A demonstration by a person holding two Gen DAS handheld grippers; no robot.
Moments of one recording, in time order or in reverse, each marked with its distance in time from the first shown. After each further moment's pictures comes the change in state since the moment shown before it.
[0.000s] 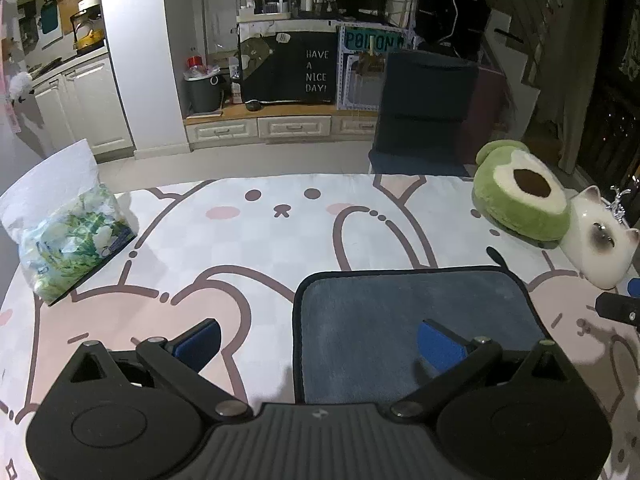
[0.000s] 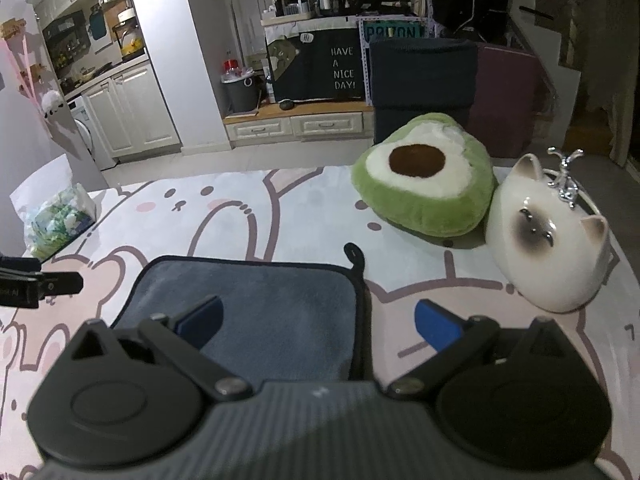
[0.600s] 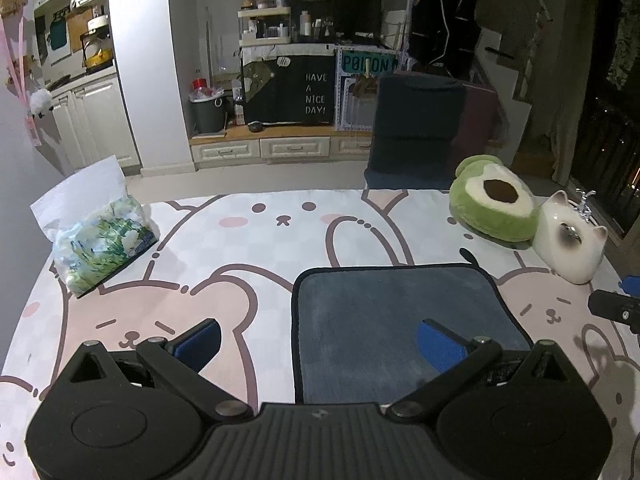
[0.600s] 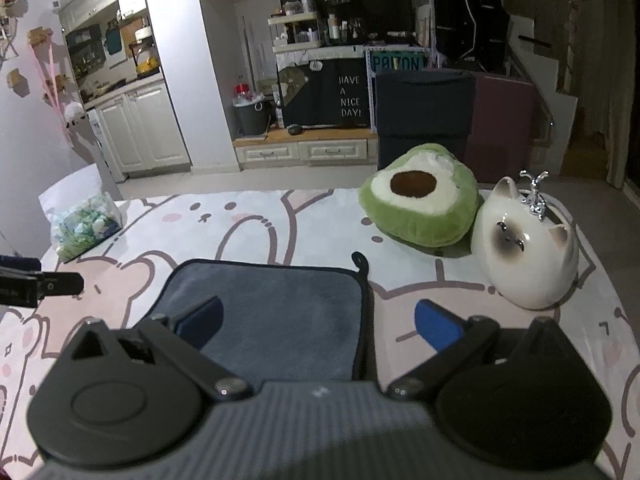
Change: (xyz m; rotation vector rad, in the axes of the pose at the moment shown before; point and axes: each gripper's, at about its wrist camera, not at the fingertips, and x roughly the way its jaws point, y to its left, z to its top) left arm -0.075 -0.011 -0.028 0.014 -0.068 0.007; right arm -0.069 0.015 -0.027 -0.021 -0.092 0.014
